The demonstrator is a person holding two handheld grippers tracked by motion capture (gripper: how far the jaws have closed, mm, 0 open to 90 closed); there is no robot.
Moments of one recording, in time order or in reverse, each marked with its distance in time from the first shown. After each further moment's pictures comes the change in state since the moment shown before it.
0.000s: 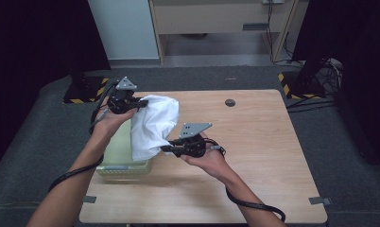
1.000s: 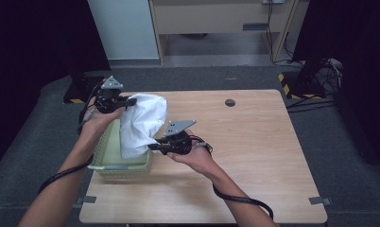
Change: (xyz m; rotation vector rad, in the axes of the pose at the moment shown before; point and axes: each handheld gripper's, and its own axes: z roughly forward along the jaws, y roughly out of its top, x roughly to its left) left arm 0.026 -0.018 -0.017 -0.010 0.042 -0.025; right arm 0.000 0.013 0.040 0.009 0.023 -0.009
